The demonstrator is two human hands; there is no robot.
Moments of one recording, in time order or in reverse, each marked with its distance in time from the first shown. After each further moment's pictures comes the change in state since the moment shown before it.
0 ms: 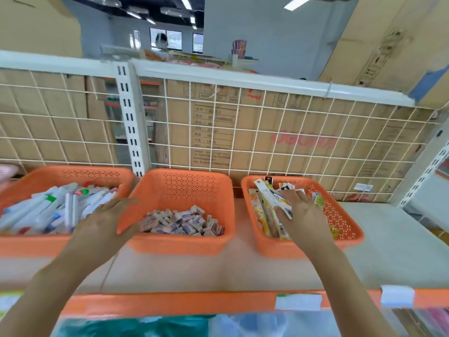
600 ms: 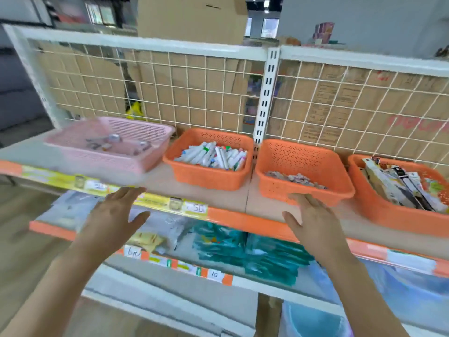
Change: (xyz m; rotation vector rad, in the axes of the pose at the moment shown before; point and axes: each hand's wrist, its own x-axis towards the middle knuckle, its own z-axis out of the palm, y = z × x) left_hand -0.228 -0.145 -0.152 0.024 0.126 -0.183; right_hand -0.136 -0.236 0.019 0.028 -0.139 -0.242
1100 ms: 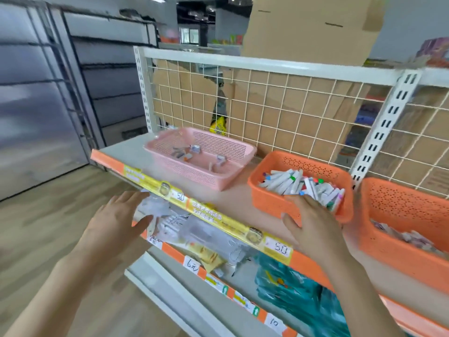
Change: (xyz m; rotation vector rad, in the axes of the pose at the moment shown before) left_hand -0.017 -0.132 -0.057 0.121 0.100 -0.313; right_hand 0.104 -0.161 0.063 0.187 -0.055 -0.289
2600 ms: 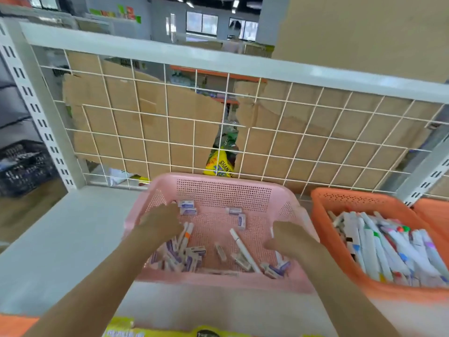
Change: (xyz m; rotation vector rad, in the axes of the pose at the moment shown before) left_hand 0.413 -0.100 0.173 0.045 -0.662 0.338; right_hand 0.285 -0.117 0.173 -0.073 -0.668 0.719
